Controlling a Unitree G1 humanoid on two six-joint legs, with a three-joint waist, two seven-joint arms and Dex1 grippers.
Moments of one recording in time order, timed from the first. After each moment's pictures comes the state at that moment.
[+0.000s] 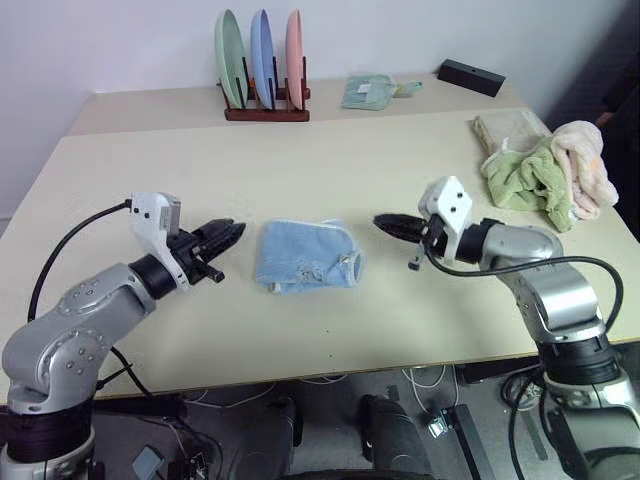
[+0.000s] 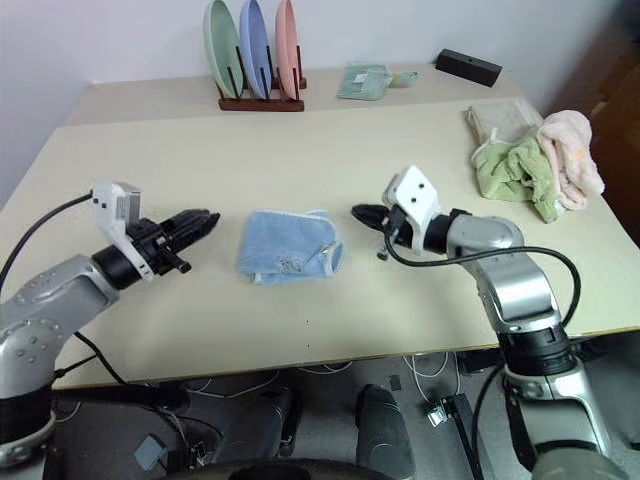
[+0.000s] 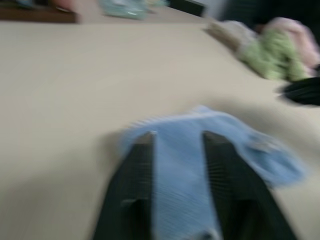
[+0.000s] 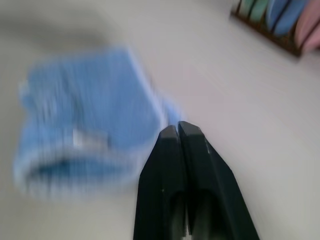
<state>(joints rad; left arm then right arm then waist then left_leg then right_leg) -0.21 0.59 0.30 -0.48 -0.89 0.86 -0.31 -0.50 -0.59 0.05 -0.21 0.32 0.50 0.84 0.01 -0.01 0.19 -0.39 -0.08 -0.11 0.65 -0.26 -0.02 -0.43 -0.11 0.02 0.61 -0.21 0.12</state>
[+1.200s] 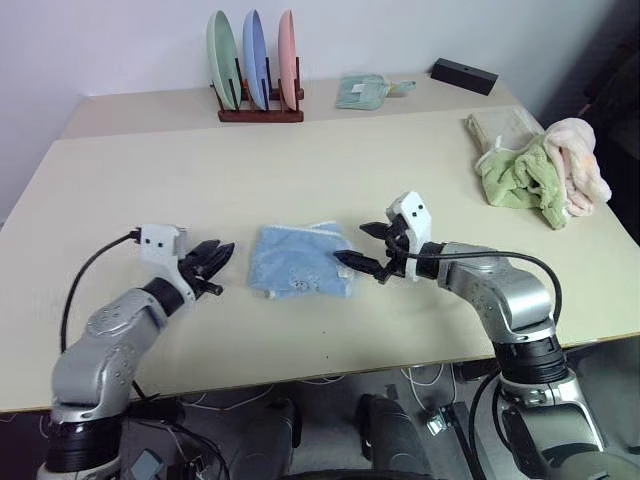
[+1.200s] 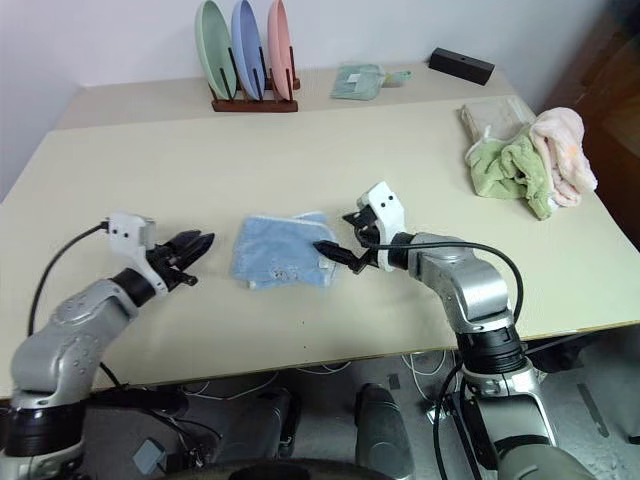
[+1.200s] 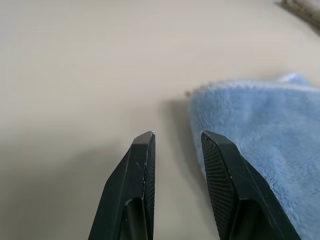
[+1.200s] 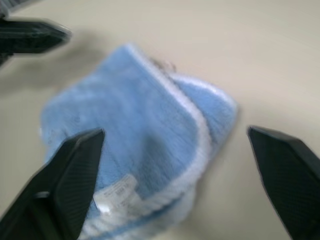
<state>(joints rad) -0.05 0.52 0.25 -0.40 -0.58 0.62 -0.42 -0.49 -0.40 0.04 -0.17 0.41 0.90 0.67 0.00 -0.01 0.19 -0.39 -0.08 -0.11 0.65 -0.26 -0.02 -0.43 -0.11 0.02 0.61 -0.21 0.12</state>
